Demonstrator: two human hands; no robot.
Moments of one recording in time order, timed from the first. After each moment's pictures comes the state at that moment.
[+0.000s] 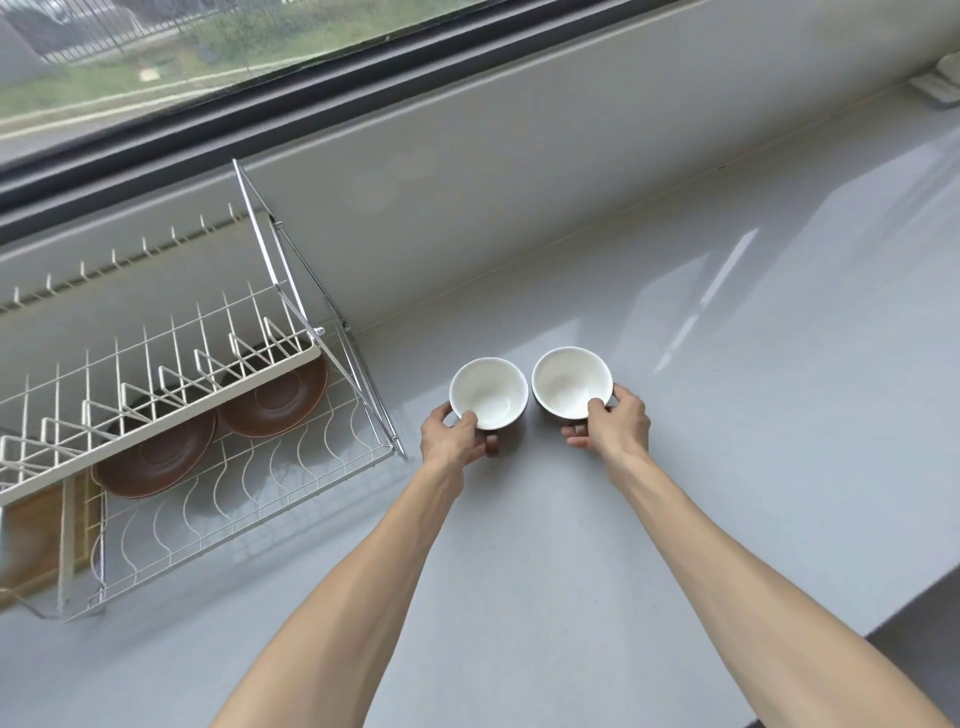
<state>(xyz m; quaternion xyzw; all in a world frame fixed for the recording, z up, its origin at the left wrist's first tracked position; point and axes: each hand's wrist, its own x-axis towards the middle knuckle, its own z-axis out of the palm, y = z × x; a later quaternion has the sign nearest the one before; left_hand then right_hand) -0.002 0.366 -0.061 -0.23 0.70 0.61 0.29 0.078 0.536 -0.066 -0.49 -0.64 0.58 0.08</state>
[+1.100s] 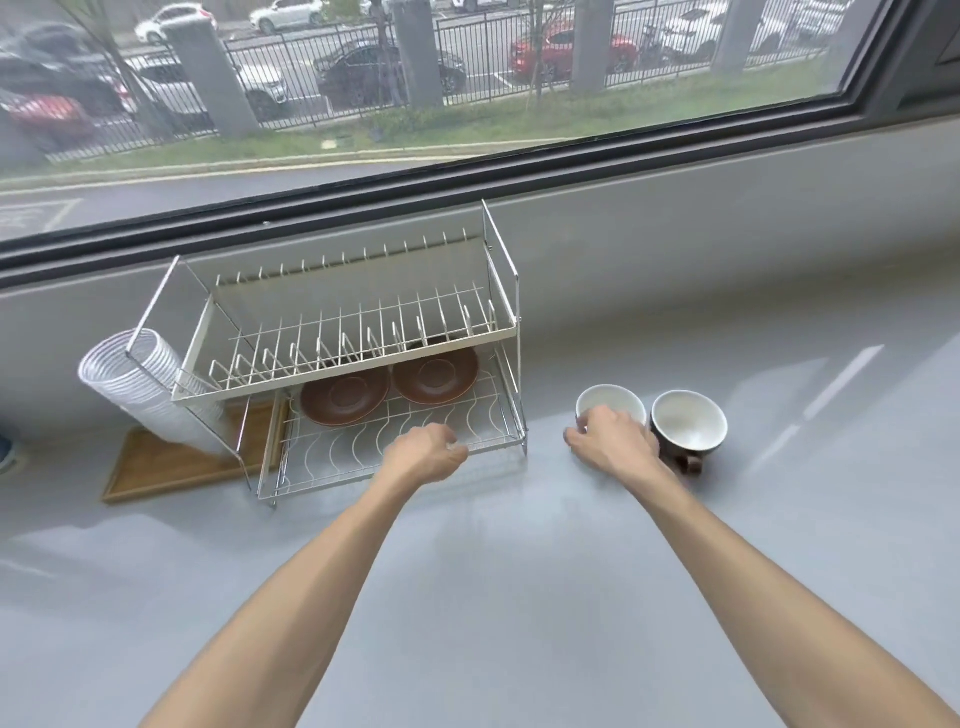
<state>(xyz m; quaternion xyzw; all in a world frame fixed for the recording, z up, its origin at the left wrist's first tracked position) 0.015 0.164 0.035 0.03 0.96 0.12 0.24 0.062 0.394 0.025 -0.21 -0.95 0.22 -0.11</state>
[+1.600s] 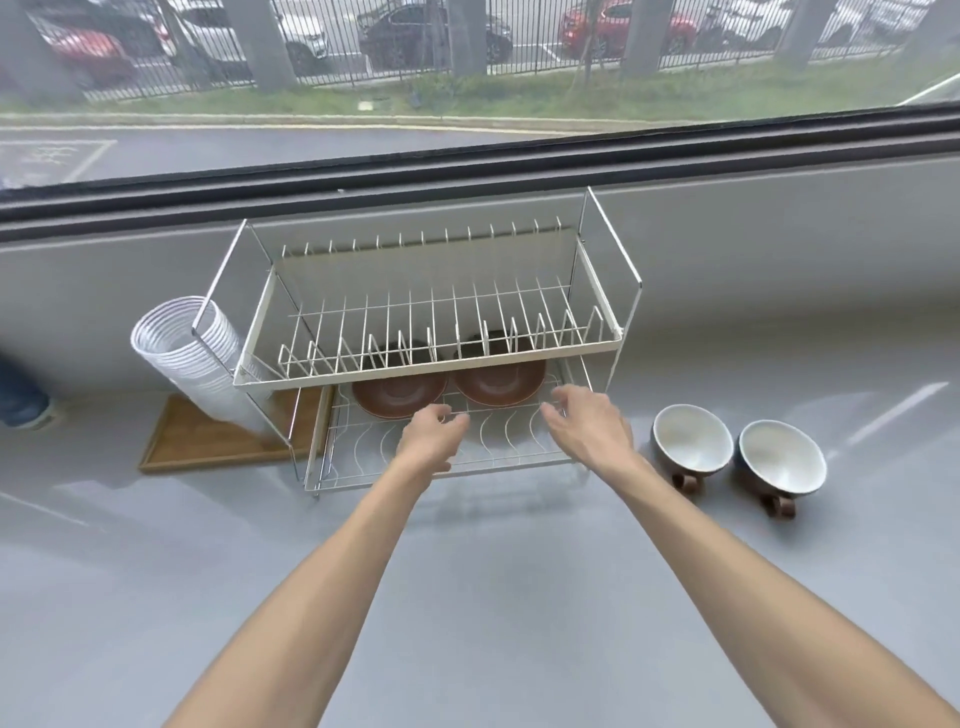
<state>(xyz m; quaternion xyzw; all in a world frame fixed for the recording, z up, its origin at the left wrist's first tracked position) -0.032 0.093 0.006 -0.19 0.84 0.48 0.19 -0.012 0.286 0.024 -0.15 -0.94 0.29 -0.08</state>
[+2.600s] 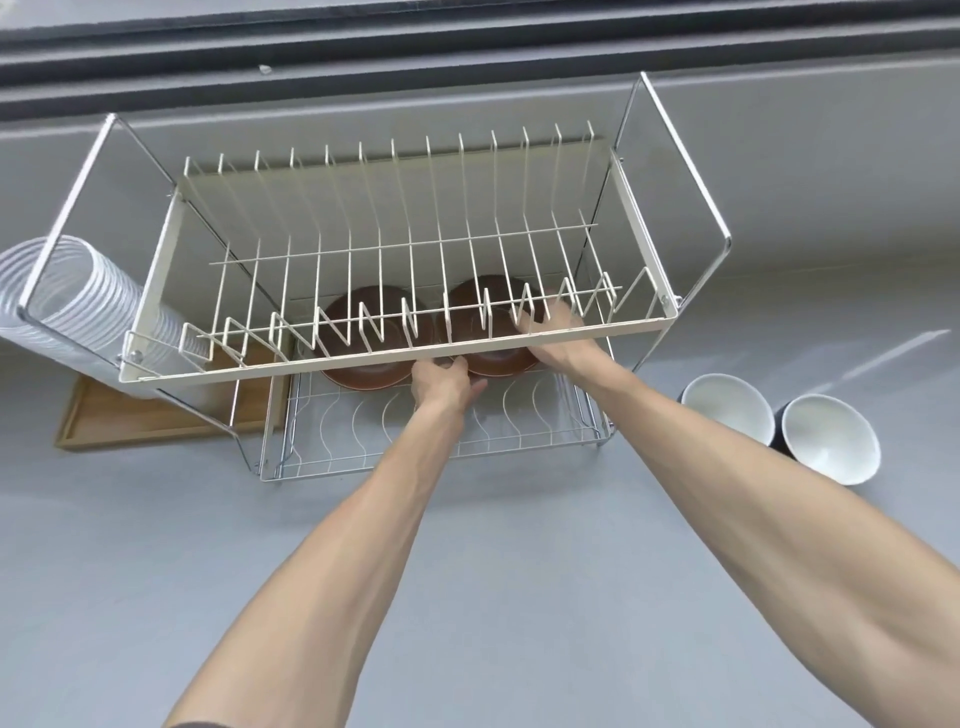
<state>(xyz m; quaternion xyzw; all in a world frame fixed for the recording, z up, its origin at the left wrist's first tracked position) -0.108 0.137 -0.055 -0.38 0.62 0.68 0.11 -0.120 0.279 -0.013 -0.19 -0.86 0.42 -0.21</state>
